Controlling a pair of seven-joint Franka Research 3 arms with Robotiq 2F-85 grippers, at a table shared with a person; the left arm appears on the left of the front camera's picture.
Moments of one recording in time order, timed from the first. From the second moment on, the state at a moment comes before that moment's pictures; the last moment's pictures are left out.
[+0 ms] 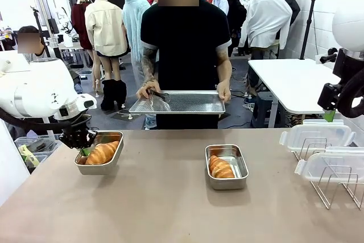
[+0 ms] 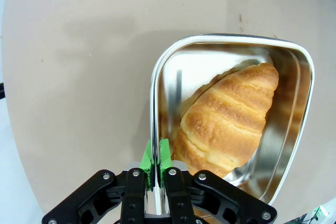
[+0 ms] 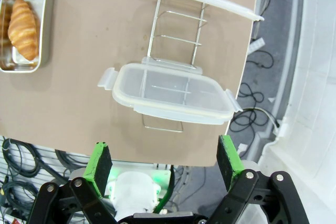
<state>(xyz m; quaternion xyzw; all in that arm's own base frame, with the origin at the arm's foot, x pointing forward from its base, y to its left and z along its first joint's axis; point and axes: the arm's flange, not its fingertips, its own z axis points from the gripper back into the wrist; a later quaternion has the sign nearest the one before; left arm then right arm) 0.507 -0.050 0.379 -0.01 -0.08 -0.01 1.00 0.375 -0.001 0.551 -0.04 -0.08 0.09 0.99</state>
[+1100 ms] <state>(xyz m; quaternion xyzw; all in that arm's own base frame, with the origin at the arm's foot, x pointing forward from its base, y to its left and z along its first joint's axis) 0.534 -0.027 0.364 -0.02 -0.08 -0.03 1.00 0.375 -0.001 0.551 -0.04 -0.08 0.09 0.99</state>
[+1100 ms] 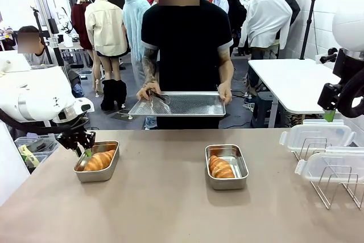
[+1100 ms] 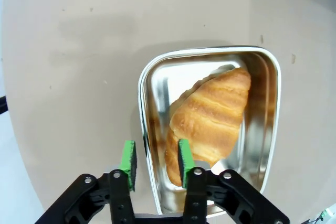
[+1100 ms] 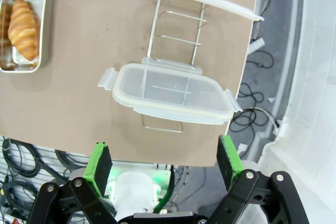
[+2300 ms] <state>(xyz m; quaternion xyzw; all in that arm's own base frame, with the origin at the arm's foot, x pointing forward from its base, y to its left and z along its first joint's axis) 0.500 0.080 0.475 0.00 -0.10 -0.05 0.99 0.375 -0.001 0.552 -0.04 -0.08 0.09 0.99</state>
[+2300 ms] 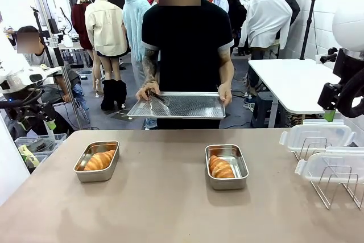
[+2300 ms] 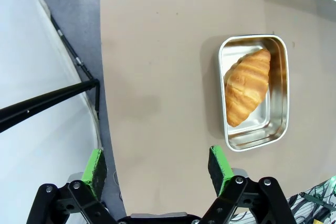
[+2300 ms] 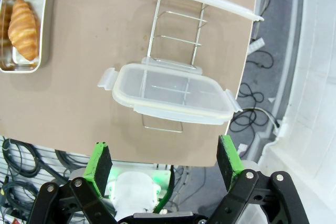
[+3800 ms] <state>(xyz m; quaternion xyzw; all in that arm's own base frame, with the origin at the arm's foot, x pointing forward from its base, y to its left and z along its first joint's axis) 0.501 0.079 0.477 0.00 -0.11 -0.04 0.99 0.375 -0.001 0.552 -0.04 -0.08 0.09 0.99</state>
